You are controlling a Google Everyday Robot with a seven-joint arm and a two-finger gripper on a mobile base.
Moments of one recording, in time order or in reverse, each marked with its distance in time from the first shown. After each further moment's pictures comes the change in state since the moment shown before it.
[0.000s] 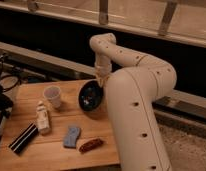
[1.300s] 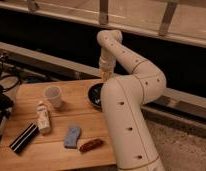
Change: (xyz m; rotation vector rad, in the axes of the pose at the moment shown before) arm -0.030 -0.045 0.000 -0.066 -0.006 0.057
